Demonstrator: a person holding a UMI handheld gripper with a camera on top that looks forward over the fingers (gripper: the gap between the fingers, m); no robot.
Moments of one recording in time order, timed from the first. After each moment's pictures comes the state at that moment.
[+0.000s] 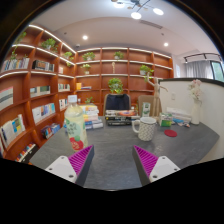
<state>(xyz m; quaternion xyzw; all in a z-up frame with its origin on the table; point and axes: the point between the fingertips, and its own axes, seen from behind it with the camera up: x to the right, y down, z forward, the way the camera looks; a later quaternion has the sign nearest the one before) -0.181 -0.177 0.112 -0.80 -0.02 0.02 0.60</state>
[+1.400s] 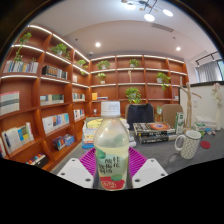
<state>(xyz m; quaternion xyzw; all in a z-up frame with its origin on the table) -0.340 -0.040 0.105 -0.76 -0.06 0.08 0.65</state>
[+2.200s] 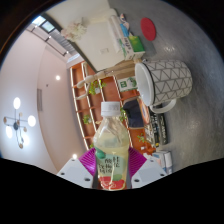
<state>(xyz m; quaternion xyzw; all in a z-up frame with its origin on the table) -0.155 0.060 0.200 -0.40 0.52 0.60 0.46</state>
